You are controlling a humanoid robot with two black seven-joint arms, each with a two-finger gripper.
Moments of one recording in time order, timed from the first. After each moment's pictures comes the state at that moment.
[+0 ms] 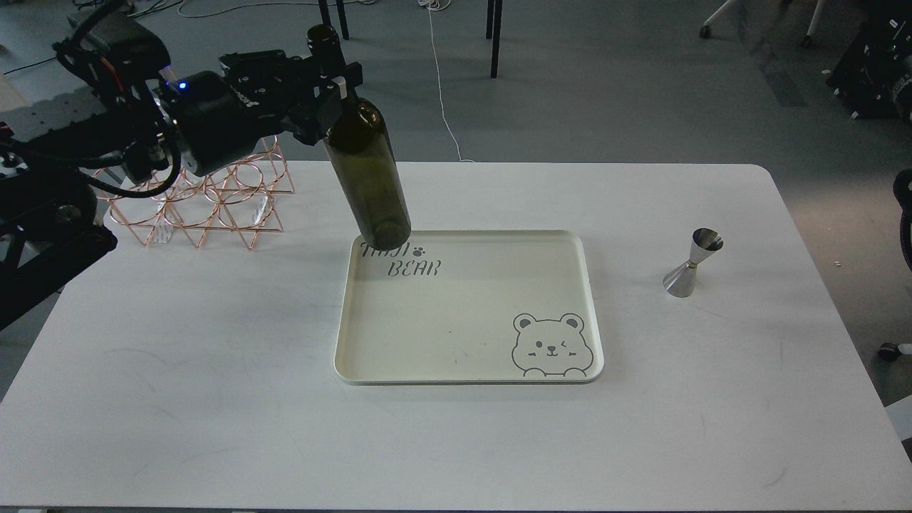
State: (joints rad) left arm -0.87 0.87 -0.74 -1.58 1.75 -0.15 -0.16; right arm 1.04 -0.65 0.40 0.53 -0.26 0.12 0.49
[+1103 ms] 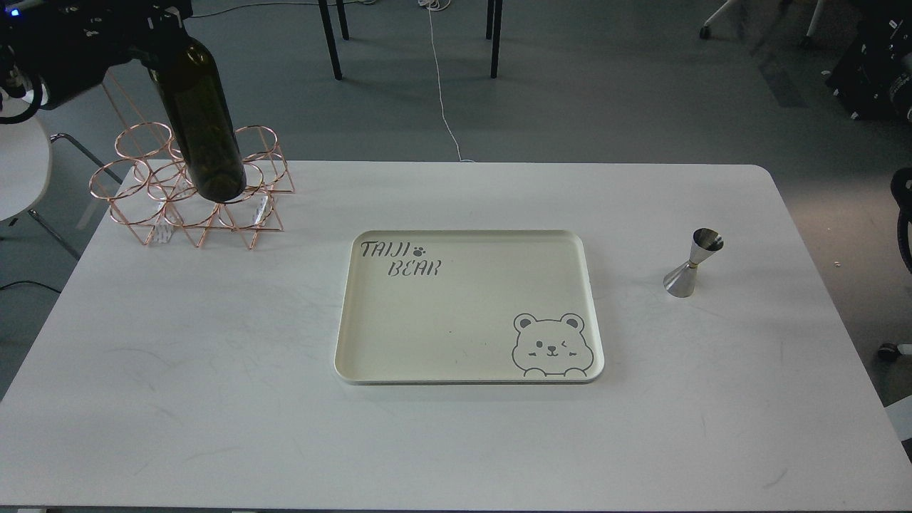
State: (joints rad) left arm -0.95 0.93 -0.69 -1.26 1.84 -0.14 -0.19; right arm 1.04 -0.65 0.40 0.53 -0.26 0.12 0.49
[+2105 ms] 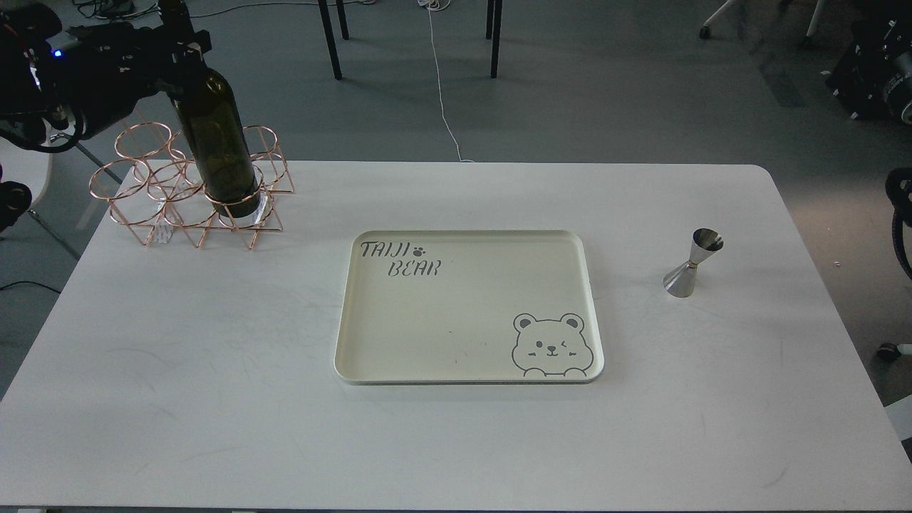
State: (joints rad) left arm -0.94 0.85 -0.59 -1.15 1.83 -0.06 -0.19; right arm 1.04 -0.64 0.39 0.53 -0.26 0.12 0.49
